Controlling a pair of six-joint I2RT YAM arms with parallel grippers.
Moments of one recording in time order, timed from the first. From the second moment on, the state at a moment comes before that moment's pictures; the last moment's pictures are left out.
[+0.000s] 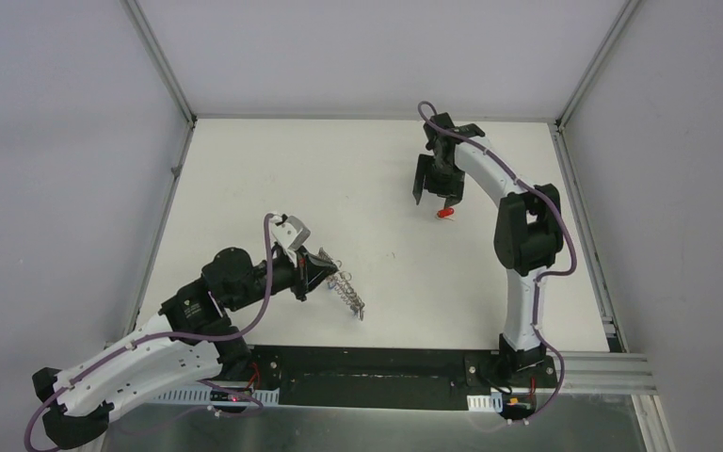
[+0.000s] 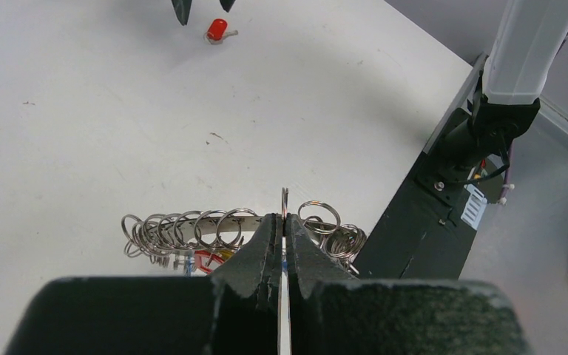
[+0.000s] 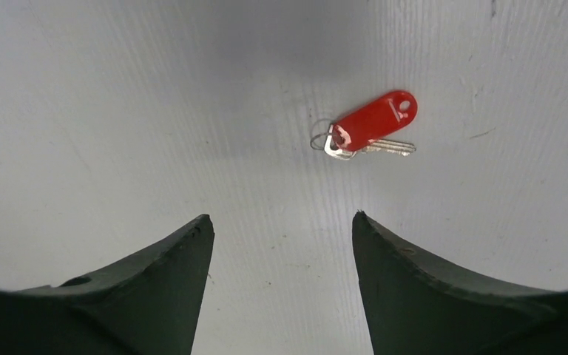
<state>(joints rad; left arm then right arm) -0.95 0.52 0.62 -0.19 0.03 -0.29 0.38 2.06 1.78 -1.04 0.05 0.50</state>
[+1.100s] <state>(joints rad) -0.95 0.45 0.61 -0.29 -0.01 -0.39 0.36 2.30 1.94 -1.12 0.13 0.48</state>
